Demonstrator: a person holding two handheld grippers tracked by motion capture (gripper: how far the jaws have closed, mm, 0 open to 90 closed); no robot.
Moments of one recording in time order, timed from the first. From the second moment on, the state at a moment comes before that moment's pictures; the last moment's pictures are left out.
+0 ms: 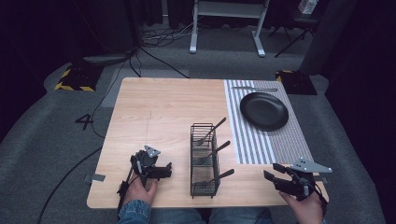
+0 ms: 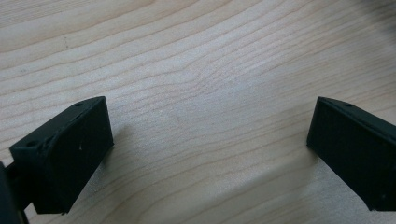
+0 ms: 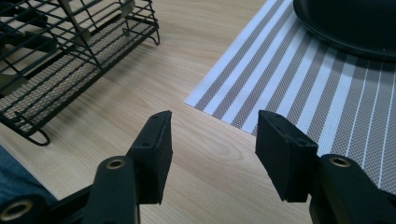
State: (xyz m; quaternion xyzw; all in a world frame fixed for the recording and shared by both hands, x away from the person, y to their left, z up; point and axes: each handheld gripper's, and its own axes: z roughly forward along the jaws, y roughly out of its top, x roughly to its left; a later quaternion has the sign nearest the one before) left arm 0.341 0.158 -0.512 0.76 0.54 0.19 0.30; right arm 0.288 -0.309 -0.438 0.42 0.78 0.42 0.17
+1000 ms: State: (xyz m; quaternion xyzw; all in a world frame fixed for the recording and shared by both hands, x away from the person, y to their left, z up) left arm 0.340 0.158 -0.512 0.76 0.54 0.19 0.30; right arm 0.269 -0.258 -0.375 0.34 0.81 0.45 0.15
